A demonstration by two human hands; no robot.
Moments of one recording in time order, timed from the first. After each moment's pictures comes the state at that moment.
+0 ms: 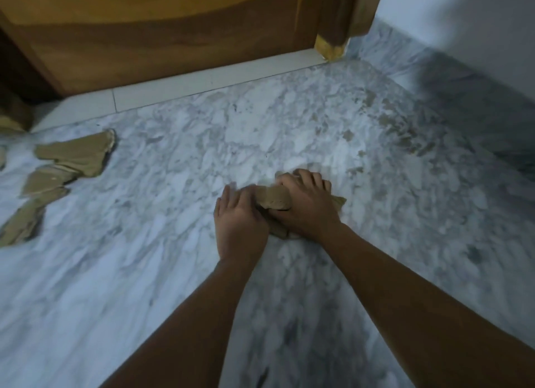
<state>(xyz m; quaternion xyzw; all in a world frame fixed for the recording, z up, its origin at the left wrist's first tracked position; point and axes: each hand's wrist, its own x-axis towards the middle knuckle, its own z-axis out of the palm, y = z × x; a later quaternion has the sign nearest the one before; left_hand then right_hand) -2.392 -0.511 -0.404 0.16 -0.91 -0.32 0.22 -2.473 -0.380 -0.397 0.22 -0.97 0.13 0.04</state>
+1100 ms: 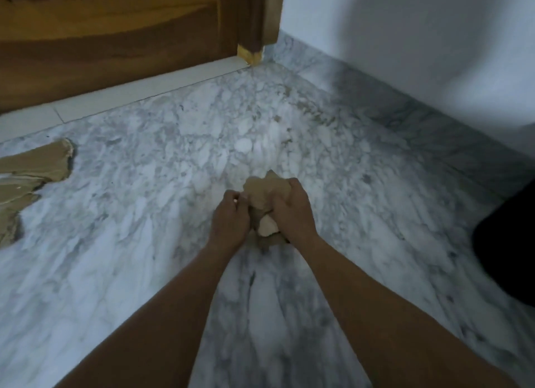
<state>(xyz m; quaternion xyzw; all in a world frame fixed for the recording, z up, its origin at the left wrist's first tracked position) -2.290 -0.495 -0.346 0.11 -0.88 -0.47 -0.02 -2.288 -0.363 -0.321 -0.10 -0.83 0.55 0.03</state>
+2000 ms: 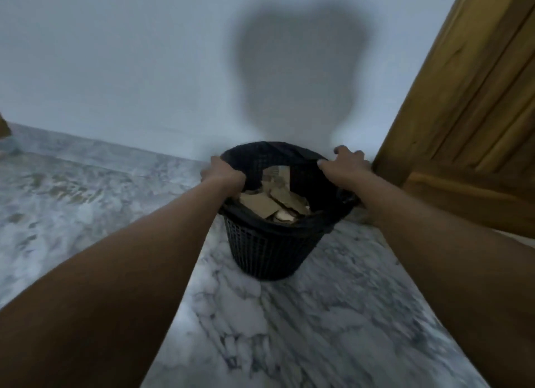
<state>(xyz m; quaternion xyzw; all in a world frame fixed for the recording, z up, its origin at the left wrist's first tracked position) -2.247 -0.005 -0.115 -0.13 -0.88 -0.42 -0.16 -2.106 0.193 -0.082 -0.45 -0.86 0.23 0.09</state>
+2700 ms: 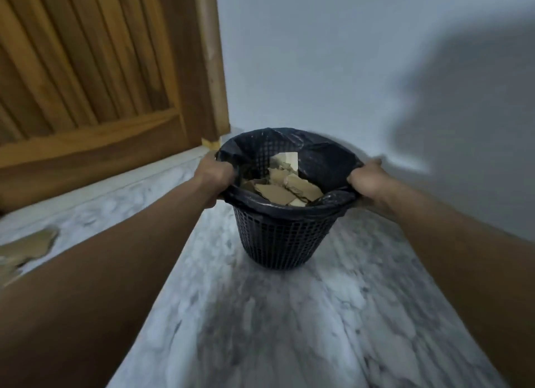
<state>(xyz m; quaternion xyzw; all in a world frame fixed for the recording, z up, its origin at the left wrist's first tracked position) -2.299 -0.327 -0.087 0.08 -0.82 -0.57 0.01 -2.272 -0.044 -0.096 -0.25 -0.80 0.54 0.02</state>
